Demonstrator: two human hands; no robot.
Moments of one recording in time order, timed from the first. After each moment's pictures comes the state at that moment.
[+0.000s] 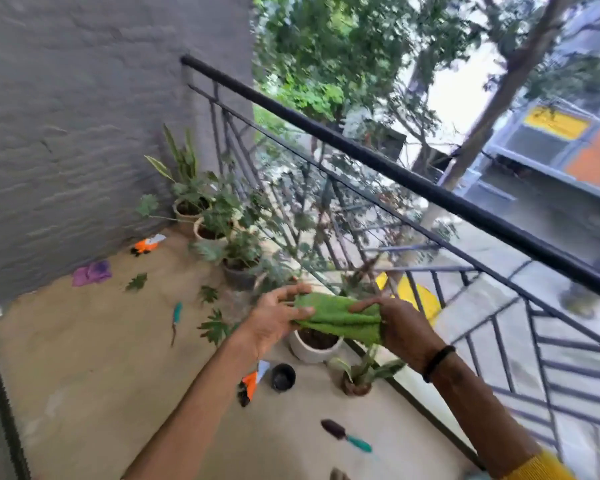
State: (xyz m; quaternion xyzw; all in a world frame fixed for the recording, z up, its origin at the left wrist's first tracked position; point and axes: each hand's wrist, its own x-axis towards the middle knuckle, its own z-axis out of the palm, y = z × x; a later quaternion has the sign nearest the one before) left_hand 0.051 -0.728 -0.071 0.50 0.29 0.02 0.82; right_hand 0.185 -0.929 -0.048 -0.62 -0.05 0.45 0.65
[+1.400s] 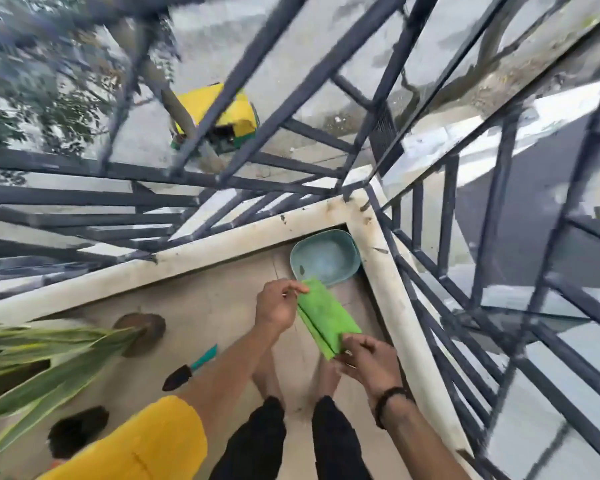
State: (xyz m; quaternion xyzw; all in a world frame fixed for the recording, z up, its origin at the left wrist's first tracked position) left_hand 0.321 -1.429 -0.570 0.84 0.02 -0.35 0.41; right_hand 0.165 -1.554 -0.514 -0.48 0.61 0.13 0.62
